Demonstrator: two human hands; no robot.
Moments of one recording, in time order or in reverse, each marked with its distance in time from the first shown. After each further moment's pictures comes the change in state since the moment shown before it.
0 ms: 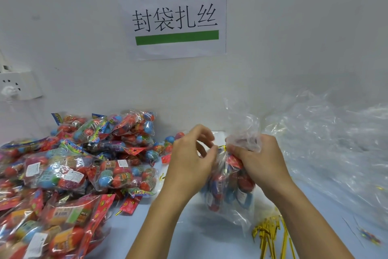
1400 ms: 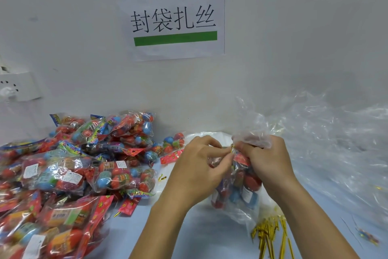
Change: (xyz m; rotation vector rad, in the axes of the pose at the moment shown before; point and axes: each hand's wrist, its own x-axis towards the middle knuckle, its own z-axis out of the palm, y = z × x) left_hand -0.005 -0.003 0.009 0.128 -0.173 0.171; right_hand 0.009 0.011 -0.008 0.121 0.078 0.073
